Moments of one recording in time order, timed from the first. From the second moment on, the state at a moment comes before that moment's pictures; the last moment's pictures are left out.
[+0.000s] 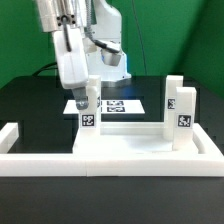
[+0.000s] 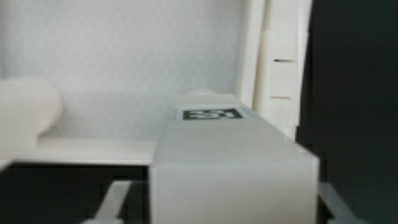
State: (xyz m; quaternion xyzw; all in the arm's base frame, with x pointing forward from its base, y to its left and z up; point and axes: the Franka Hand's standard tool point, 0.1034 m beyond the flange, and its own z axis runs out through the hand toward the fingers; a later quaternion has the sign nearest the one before) arm 0.643 -0.084 0.101 -0.68 0.73 0.03 0.08
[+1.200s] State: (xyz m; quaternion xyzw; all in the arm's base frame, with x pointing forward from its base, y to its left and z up) arm 0.647 -0.060 0.118 -0.48 0.87 0.00 0.08
